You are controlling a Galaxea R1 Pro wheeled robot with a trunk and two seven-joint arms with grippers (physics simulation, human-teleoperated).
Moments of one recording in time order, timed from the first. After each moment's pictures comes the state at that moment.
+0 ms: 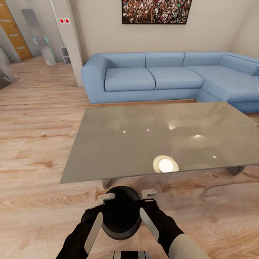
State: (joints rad) left arm -0.38 -0.17 -0.11 -1.03 0.28 0.59 0.27; right arm -0.58 0.17 0.47 -0.74 -0.40 0.52 -0.45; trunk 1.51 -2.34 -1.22
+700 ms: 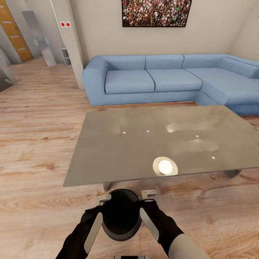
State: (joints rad) left arm -0.38 -0.17 -0.10 -1.02 0.28 0.59 0.41; right arm -0.58 0.17 0.47 -0.73 -0.40 0.52 -0.45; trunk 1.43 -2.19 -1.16
